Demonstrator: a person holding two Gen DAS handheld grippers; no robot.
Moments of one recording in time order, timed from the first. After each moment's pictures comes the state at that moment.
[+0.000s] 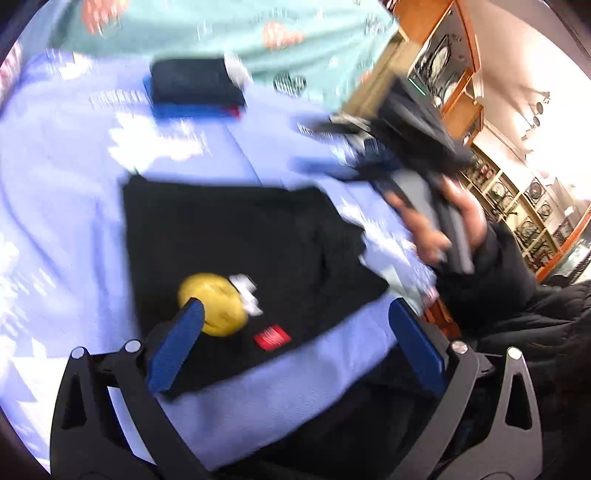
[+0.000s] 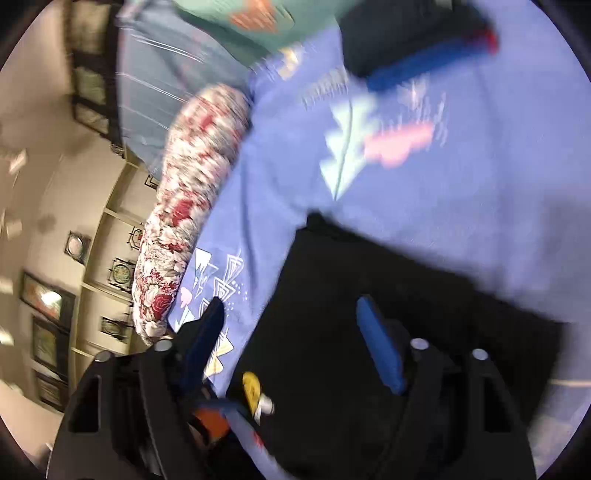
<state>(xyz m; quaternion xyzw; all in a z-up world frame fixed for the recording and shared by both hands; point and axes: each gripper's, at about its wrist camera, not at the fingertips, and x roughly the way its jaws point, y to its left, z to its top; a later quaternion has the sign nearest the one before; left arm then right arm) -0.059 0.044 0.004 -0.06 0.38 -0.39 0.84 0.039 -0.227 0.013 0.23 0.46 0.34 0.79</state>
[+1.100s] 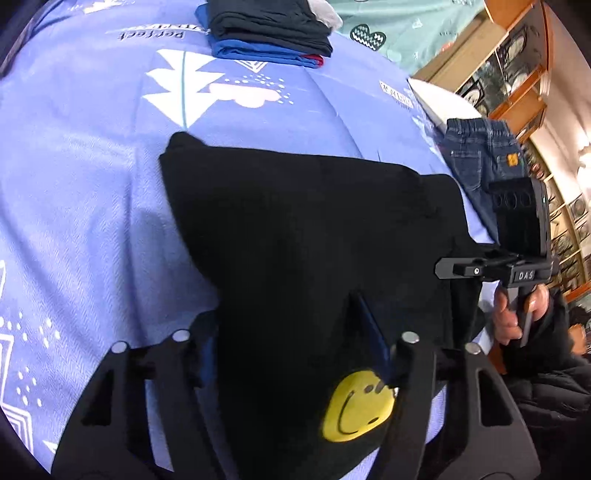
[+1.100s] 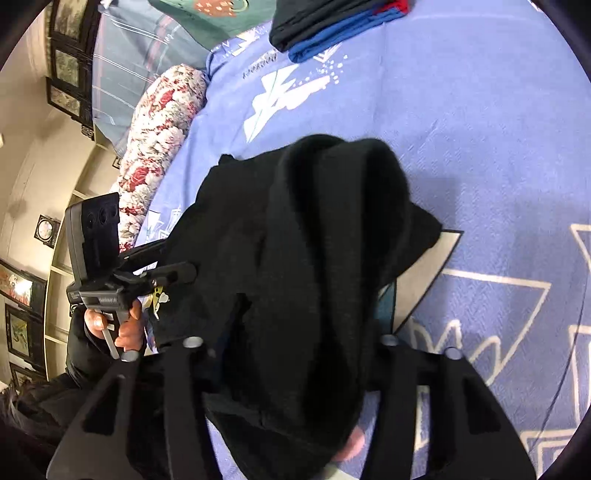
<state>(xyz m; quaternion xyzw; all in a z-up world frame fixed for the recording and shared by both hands) 0.043 0.028 -0.057 -0.06 0.52 -0.31 0.79 -0.008 -0.268 -0.068 0.21 0.52 0.32 0.77</state>
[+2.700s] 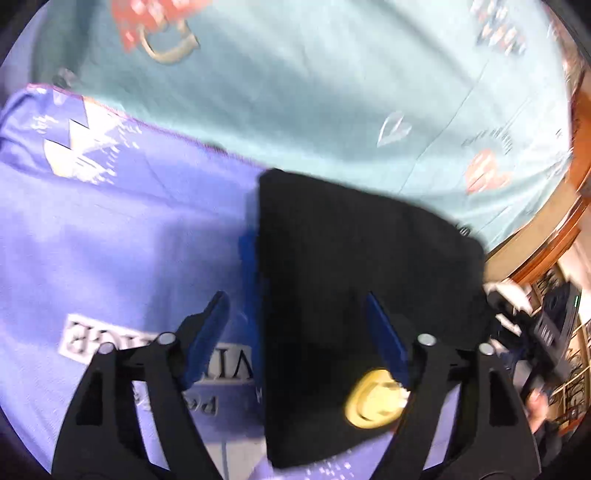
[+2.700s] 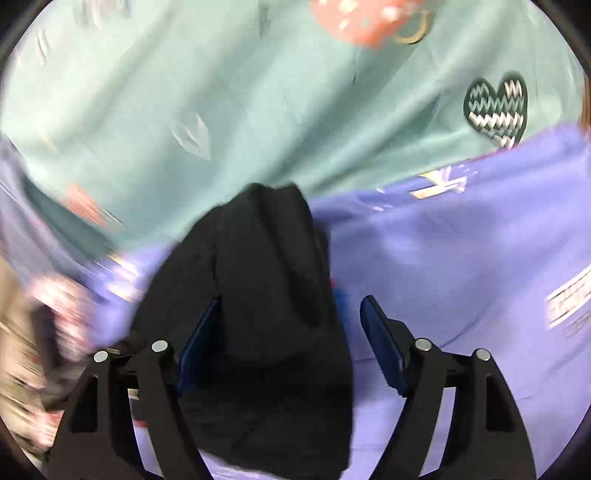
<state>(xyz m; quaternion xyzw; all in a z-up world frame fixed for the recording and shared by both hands) 0.399 0.015 0.052 -0.20 0.38 -0.19 0.88 0.353 -0.348 0.061 0.24 0.33 0.09 0.91</state>
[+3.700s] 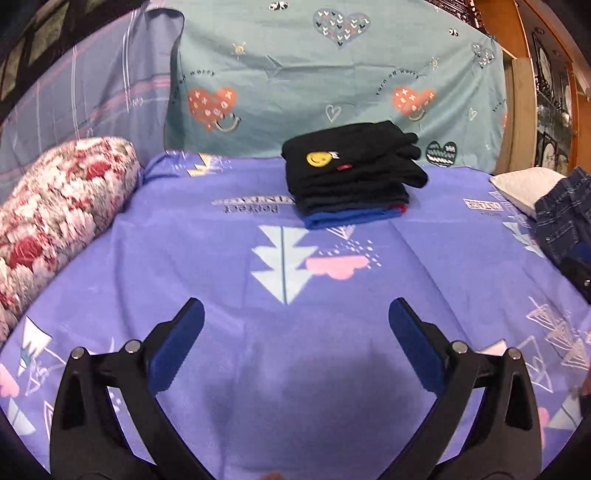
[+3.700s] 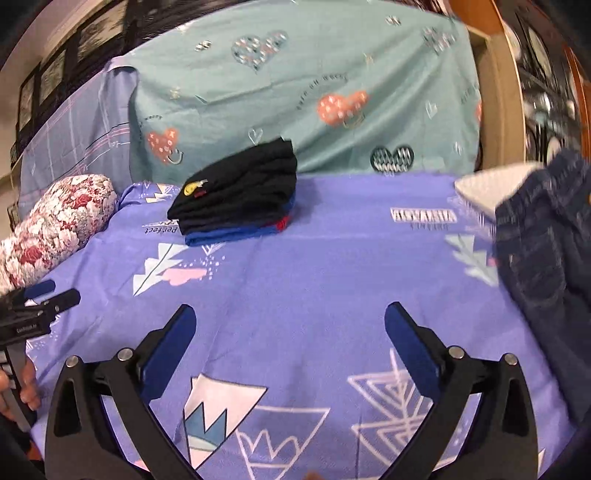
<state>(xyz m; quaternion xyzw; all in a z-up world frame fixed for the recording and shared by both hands) 0.010 -0.017 0.012 0.03 0.25 -0.05 0.97 -0.043 -0.308 0.006 0.02 0.22 0.02 0.98</state>
